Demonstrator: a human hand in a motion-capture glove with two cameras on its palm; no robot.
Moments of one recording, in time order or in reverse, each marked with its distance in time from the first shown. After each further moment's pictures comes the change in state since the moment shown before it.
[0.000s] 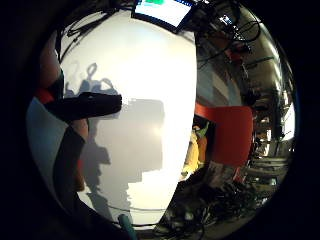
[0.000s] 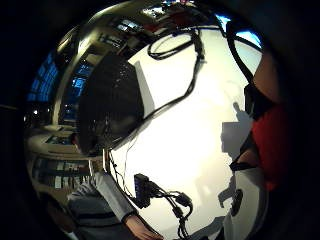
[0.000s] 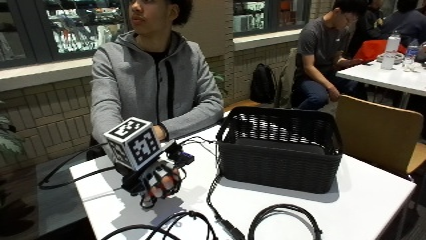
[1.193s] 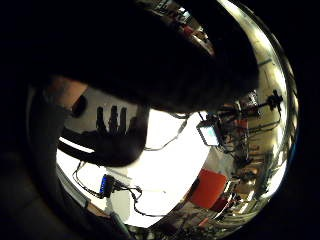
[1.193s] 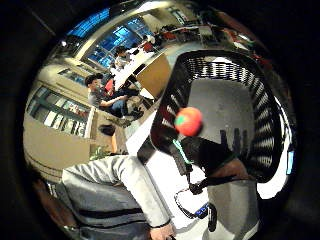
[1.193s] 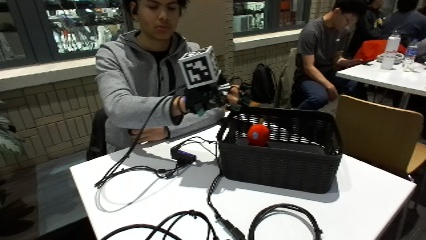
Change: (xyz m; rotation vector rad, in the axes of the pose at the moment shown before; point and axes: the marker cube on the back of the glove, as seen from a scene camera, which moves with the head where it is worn) arm -0.267 -0.039 -0.099 0.058 -0.023 -0.624
